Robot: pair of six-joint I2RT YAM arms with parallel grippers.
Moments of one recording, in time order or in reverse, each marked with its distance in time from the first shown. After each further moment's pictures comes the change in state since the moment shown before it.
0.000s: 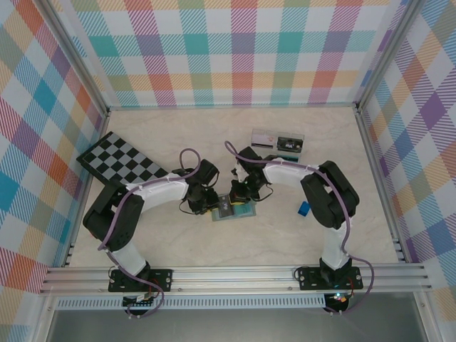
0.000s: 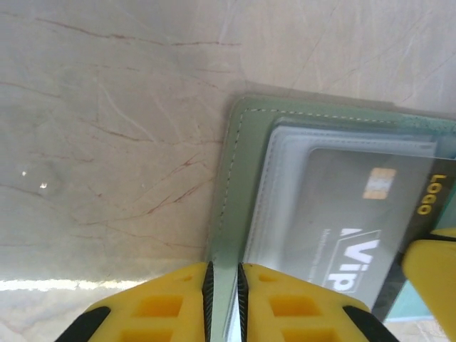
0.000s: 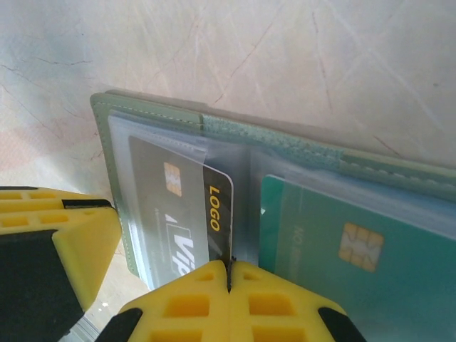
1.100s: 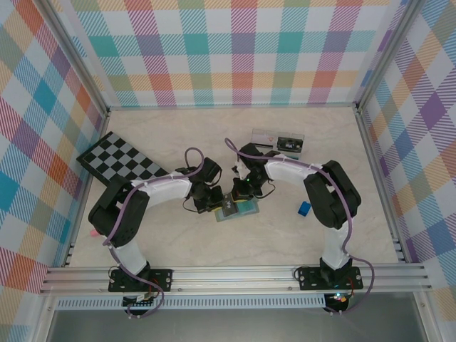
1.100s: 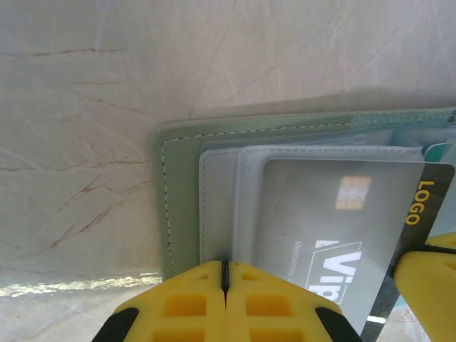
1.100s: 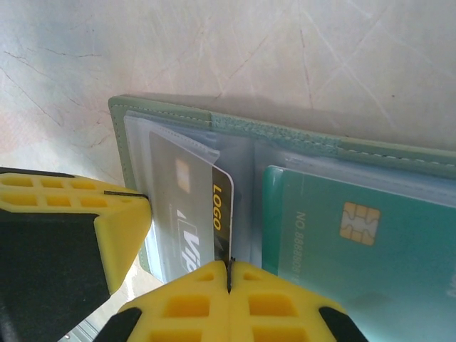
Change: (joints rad) left arm -0.002 0.058 0.027 0.067 0.076 0.032; right arm -0.013 0.006 0.047 -0.079 0.000 -0.092
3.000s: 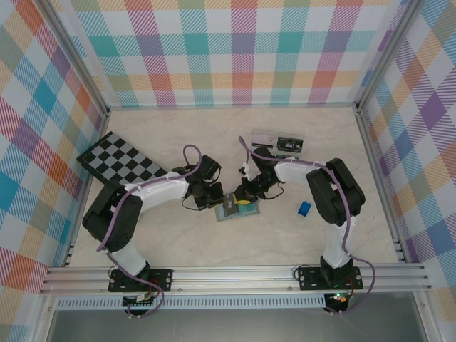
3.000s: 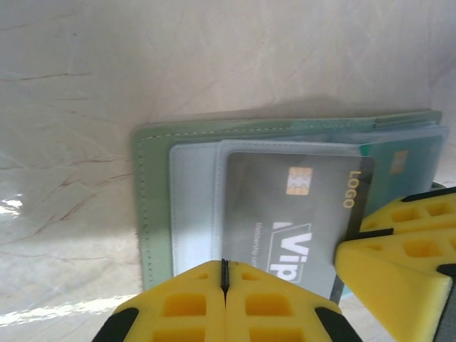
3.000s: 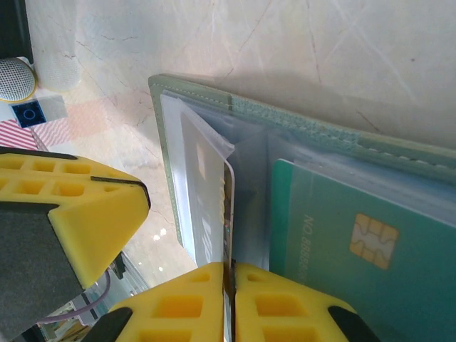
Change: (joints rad) left arm -0.004 -0.058 0.002 0.026 -0.001 -0.002; right arm -0.105 -0.001 -0.135 0.163 -0.285 0.003
